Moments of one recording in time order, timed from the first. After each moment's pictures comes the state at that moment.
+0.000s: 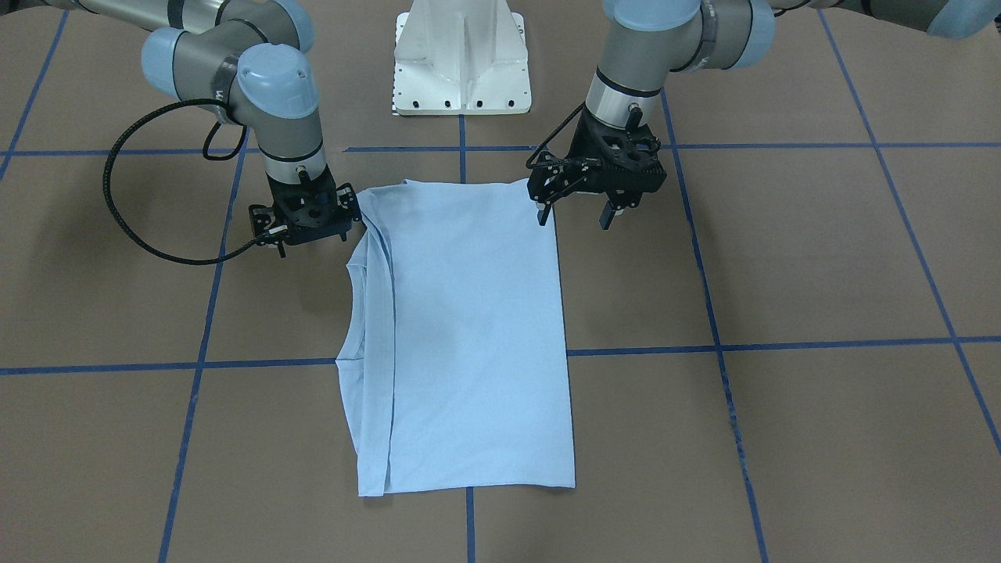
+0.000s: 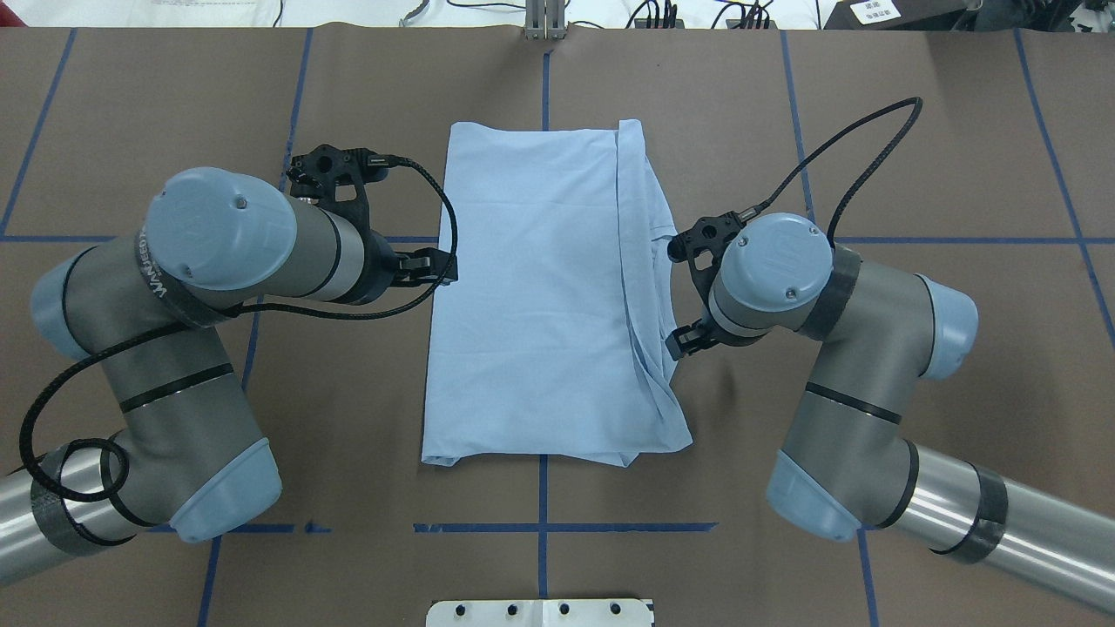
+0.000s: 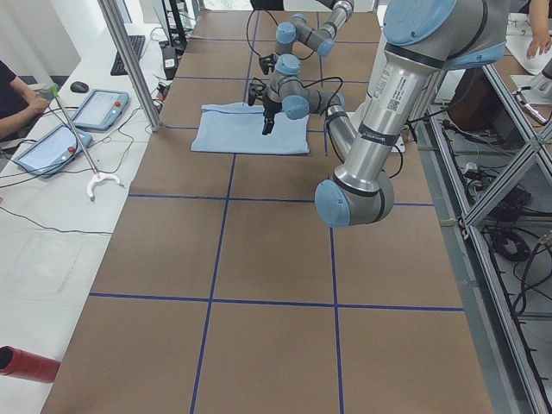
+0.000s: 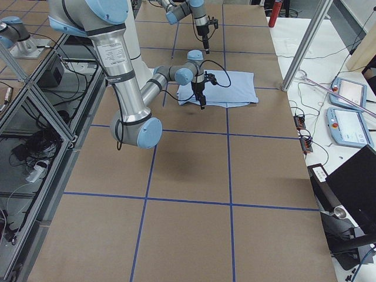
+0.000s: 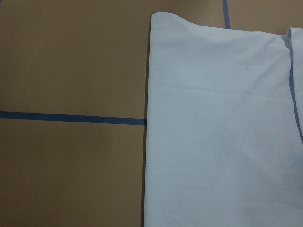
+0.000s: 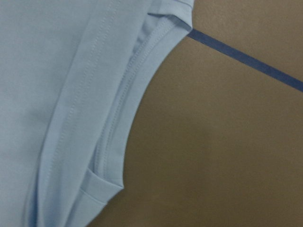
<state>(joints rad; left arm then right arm) -0.58 -2.06 -1.91 -1.74 -1.75 -1.26 0.54 -1.12 1.82 -1.62 1.77 0.77</state>
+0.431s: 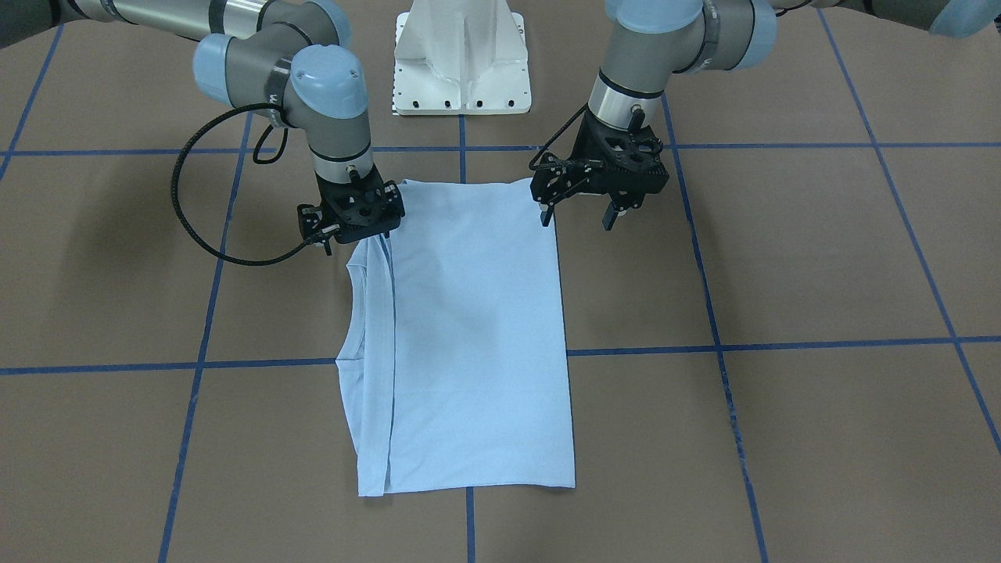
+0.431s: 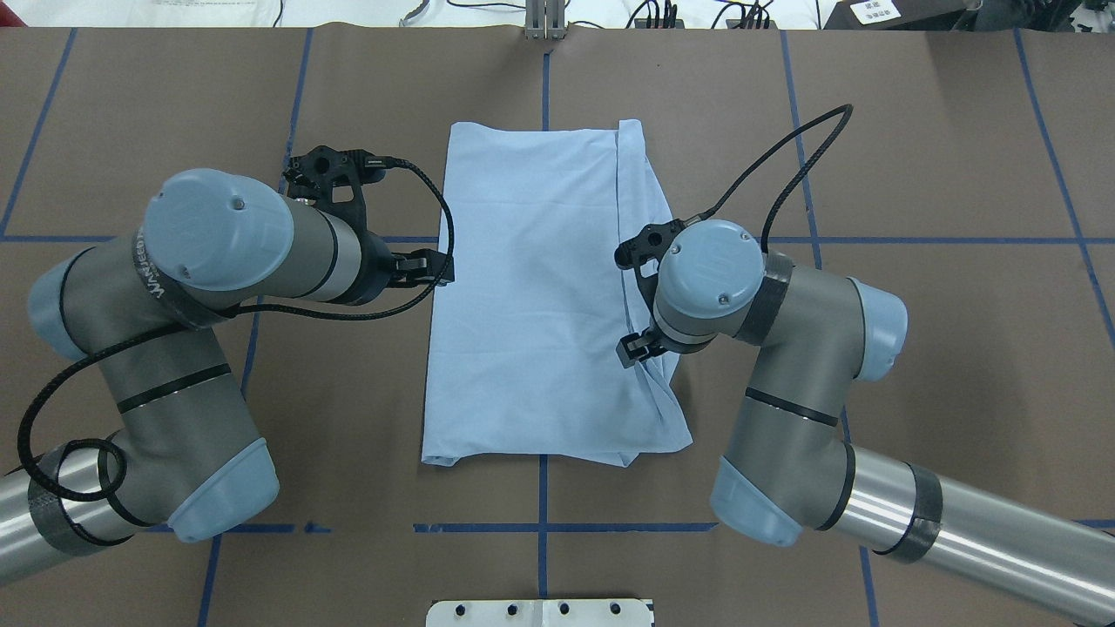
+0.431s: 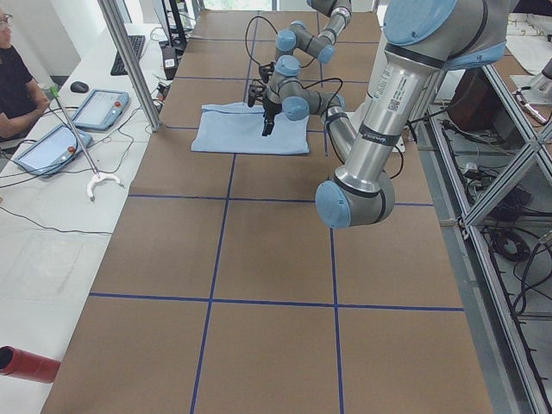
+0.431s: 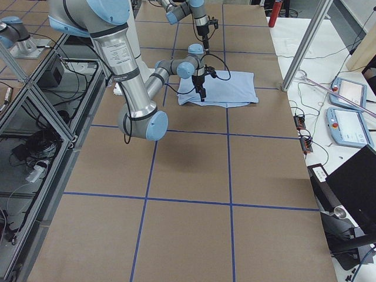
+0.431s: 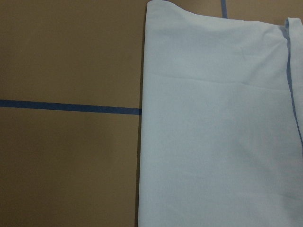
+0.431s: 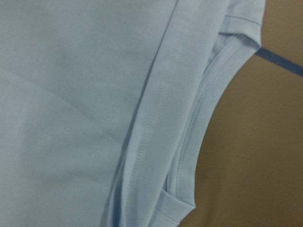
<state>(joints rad) -0.59 -2.05 -1.91 -1.74 -1.75 -1.26 0.48 -1.02 1.74 -1.62 1.76 0.81</state>
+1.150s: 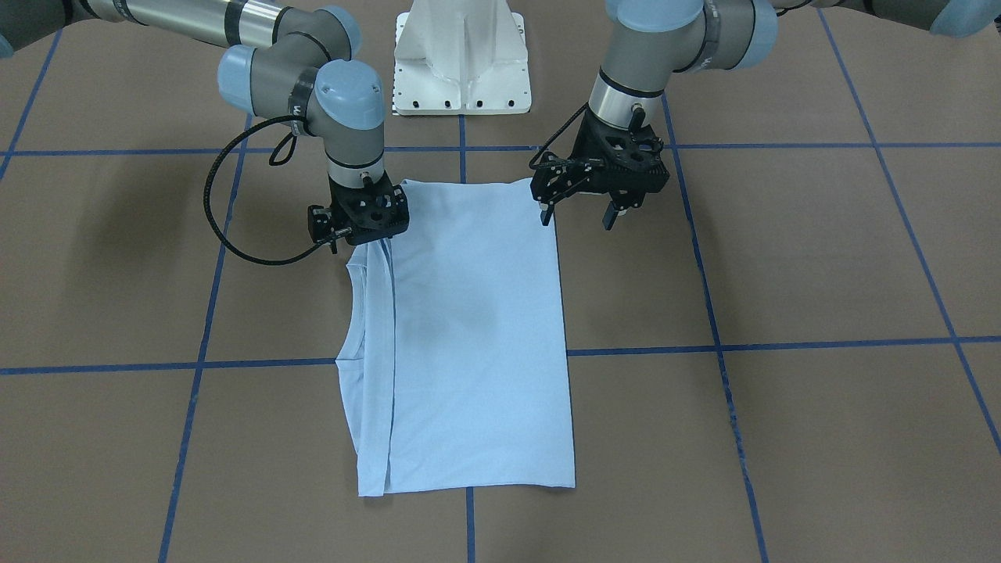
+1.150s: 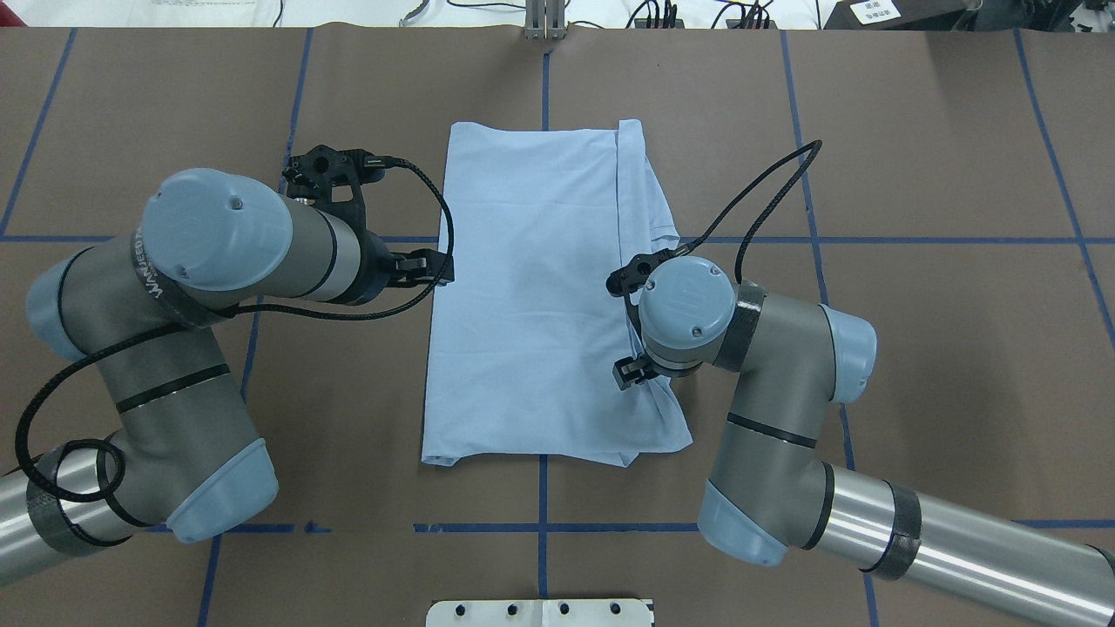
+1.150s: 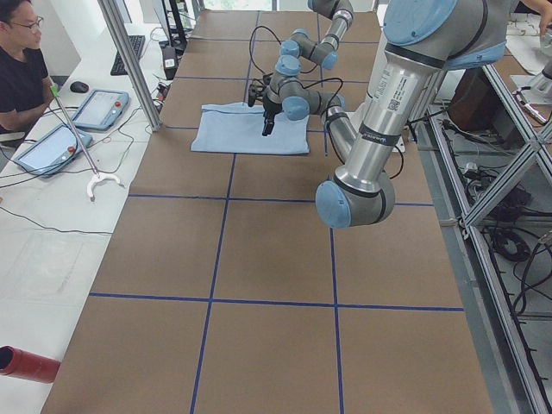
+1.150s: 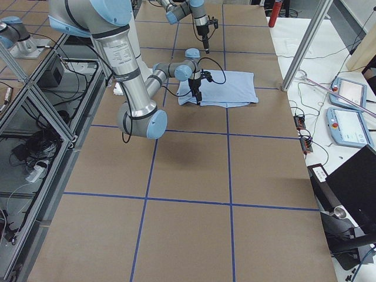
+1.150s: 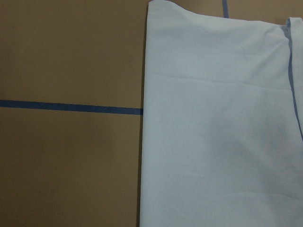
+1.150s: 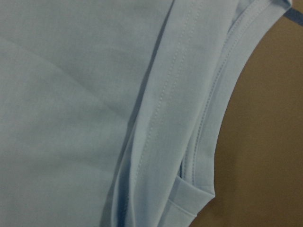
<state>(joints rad) -0.59 -2.05 -1.92 -1.74 -1.75 -1.26 0.45 -1.03 1.69 -1.62 1.73 0.83</state>
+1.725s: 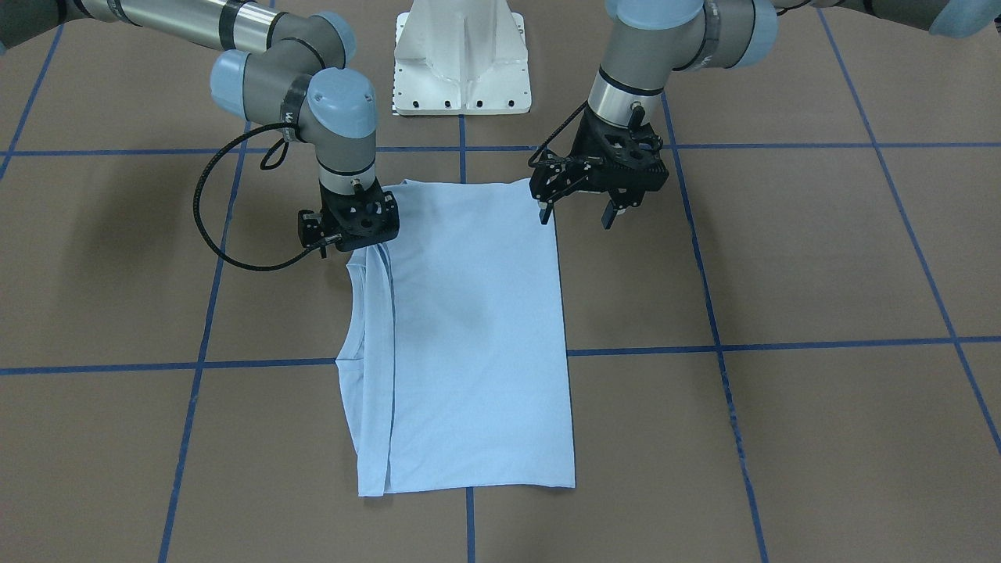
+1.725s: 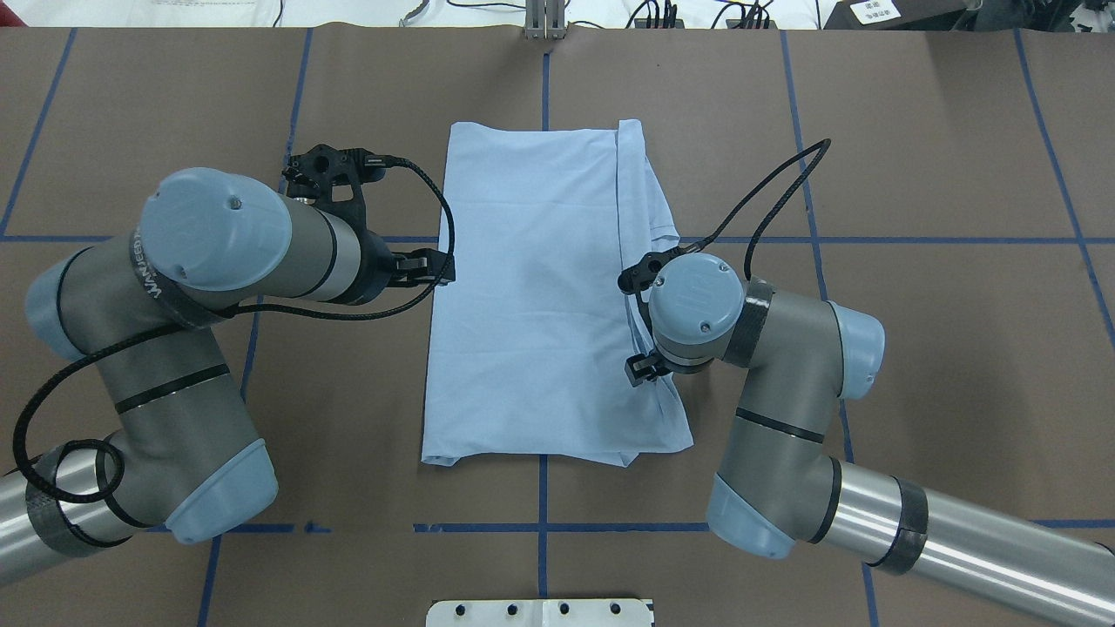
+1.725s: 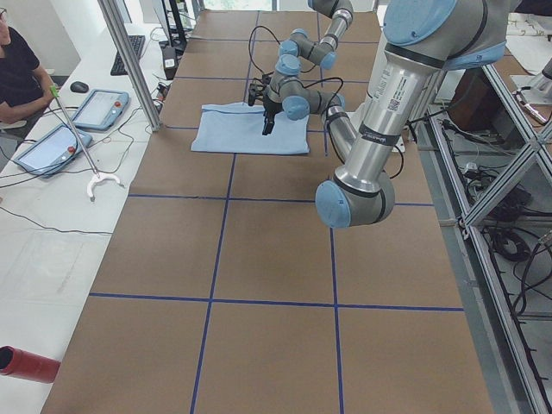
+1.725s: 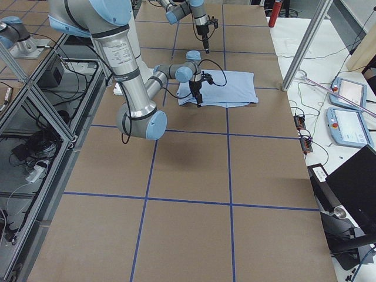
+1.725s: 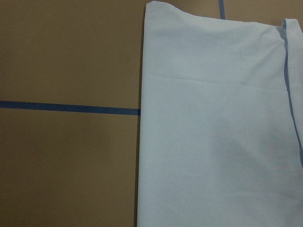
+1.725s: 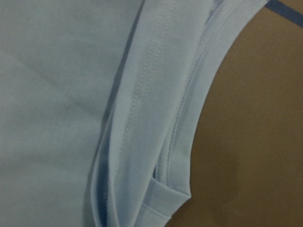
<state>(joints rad) -0.59 -2.06 -1.92 -1.74 -1.75 -1.26 0.47 -1.05 1.69 -1.63 1.73 0.82</state>
